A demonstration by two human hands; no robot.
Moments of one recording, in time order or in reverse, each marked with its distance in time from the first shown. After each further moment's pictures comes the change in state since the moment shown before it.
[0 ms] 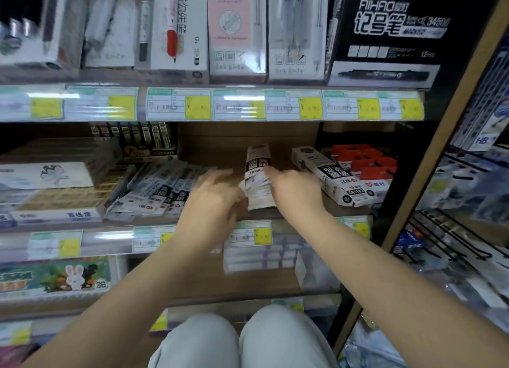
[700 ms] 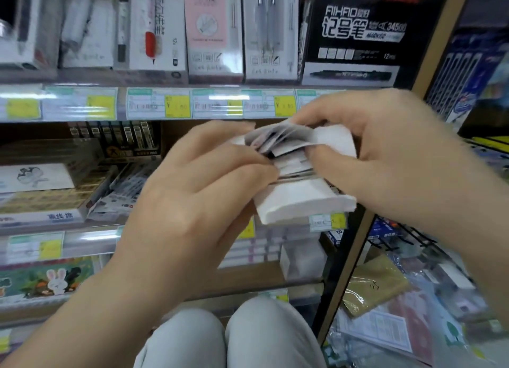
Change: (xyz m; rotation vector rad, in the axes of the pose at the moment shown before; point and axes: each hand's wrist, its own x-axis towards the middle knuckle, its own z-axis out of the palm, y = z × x) left_hand 0.002 0.093 -0.129 -0.126 0.381 0.348; right_hand -0.079 0.037 -0.201 0.609 0.045 -0.144
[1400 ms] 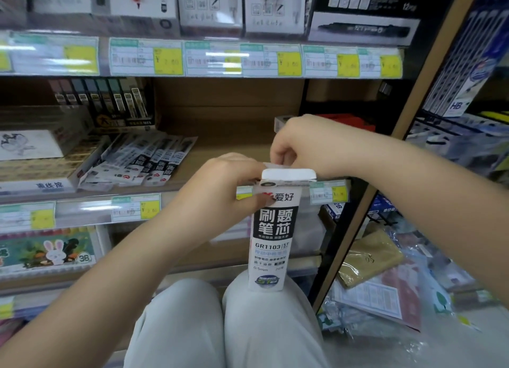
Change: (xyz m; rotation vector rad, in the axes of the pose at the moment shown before) left_hand -0.035 -0.021 0.059 -0.463 -0.462 -0.449; right_hand 0.039 0.046 0.068 -0.233 -0.551 0.069
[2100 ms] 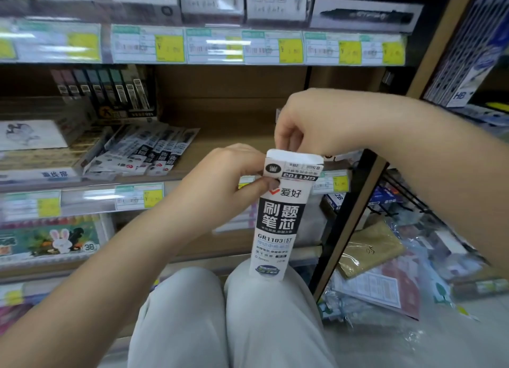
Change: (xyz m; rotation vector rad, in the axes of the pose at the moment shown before) left_hand -0.004 0.008 -0.002 -0.046 -0.043 0.028; right_hand -0.008 -0.009 -0.021 0.001 -0.114 -0.020
